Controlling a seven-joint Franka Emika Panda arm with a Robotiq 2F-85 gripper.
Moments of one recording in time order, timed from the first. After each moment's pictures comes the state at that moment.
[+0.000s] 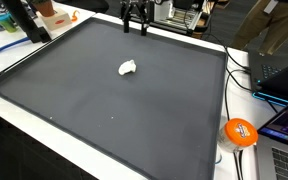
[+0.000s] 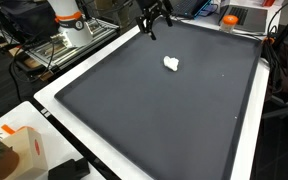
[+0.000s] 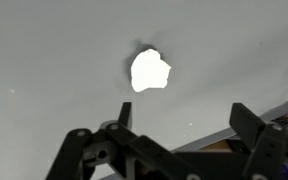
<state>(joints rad) 0.14 -0.06 0.11 -2.67 0.59 3.10 -0.04</state>
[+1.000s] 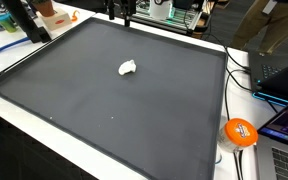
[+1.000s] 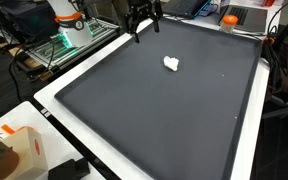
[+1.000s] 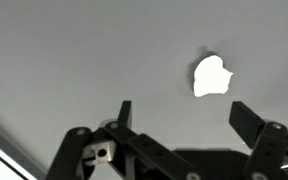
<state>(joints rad) -0.07 -0.14 0.09 -2.59 -0.01 2.70 0.32</state>
